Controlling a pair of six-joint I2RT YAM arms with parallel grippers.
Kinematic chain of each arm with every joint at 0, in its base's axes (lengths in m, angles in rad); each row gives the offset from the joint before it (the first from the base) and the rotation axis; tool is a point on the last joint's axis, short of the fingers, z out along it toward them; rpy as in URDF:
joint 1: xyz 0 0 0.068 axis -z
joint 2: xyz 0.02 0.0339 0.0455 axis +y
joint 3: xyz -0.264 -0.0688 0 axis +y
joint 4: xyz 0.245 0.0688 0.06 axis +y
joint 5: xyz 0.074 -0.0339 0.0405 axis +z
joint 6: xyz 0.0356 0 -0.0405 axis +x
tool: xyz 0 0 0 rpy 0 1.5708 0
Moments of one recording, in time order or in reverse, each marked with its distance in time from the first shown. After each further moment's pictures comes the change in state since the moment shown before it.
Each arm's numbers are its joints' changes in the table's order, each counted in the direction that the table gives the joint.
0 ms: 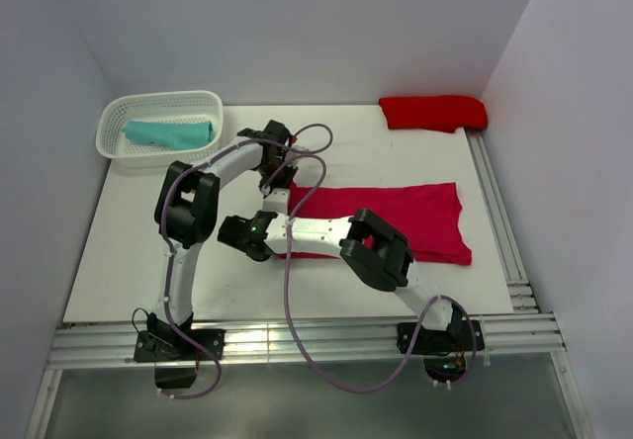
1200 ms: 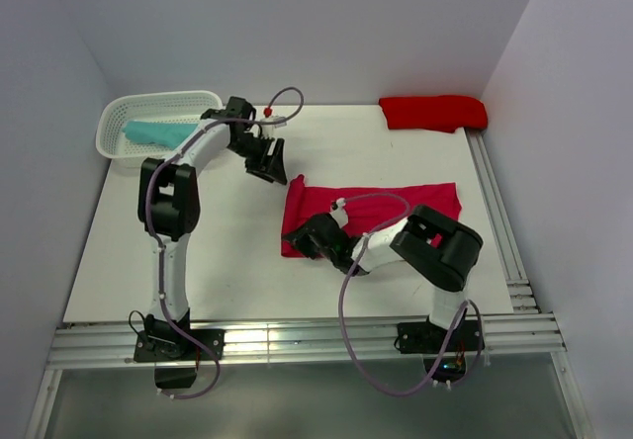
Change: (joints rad) left arm -0.178 0.019 -0.168 0.046 -0.404 0.056; right arm 0.225 -0.421 1.012 -1.320 0.517 0.201
